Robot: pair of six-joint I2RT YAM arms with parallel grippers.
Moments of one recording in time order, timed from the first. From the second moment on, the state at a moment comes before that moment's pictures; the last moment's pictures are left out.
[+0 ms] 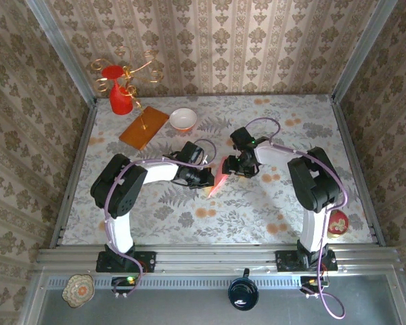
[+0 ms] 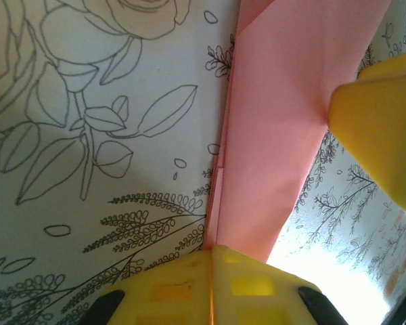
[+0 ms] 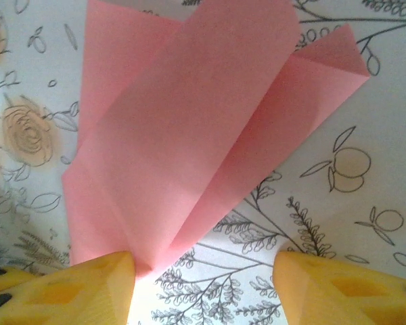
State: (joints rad) left arm -0.68 1.89 1.02 -0.21 0.50 -0.62; right arm 0.45 1.90 1.21 -0.56 -0.19 0.58
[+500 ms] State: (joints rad) left arm -0.67 1.89 1.02 -0.21 0.51 -0.62; right arm 0.44 1.73 0.98 -0.22 -0.51 0.62
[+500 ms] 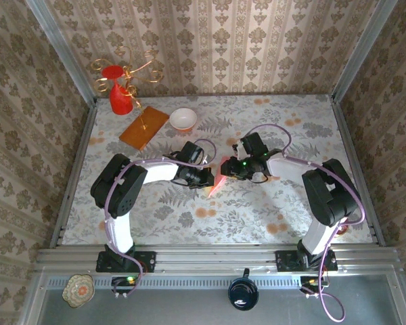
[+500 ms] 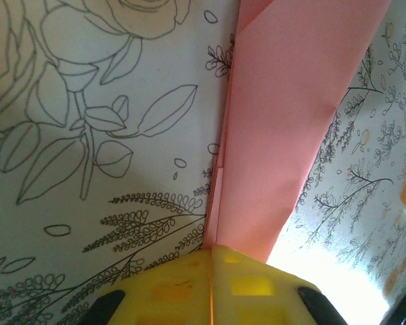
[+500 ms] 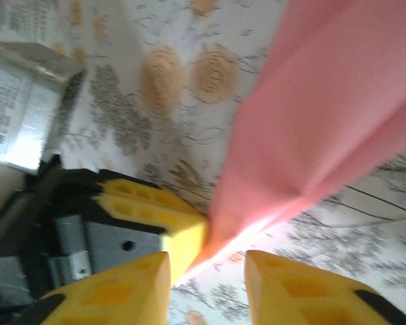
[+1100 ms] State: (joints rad) left arm -0.65 1.90 1.01 -0.18 0.57 -0.65; right arm 0.44 1.91 1.04 -0.11 -0.57 0.66
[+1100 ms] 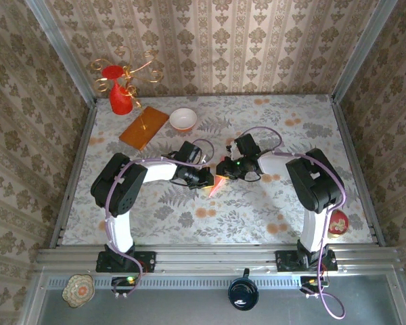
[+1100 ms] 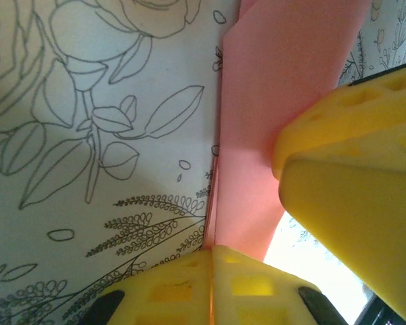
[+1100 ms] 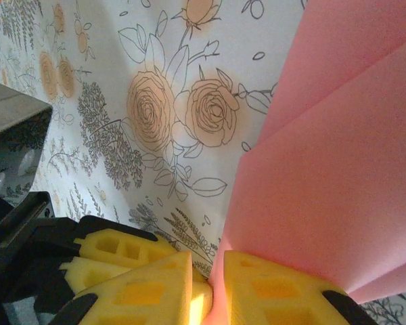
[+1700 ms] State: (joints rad) left arm -0.64 1.89 0.98 -0.13 0.60 -0.68; right arm 0.44 1.95 1.08 -0.15 -0.53 0.67
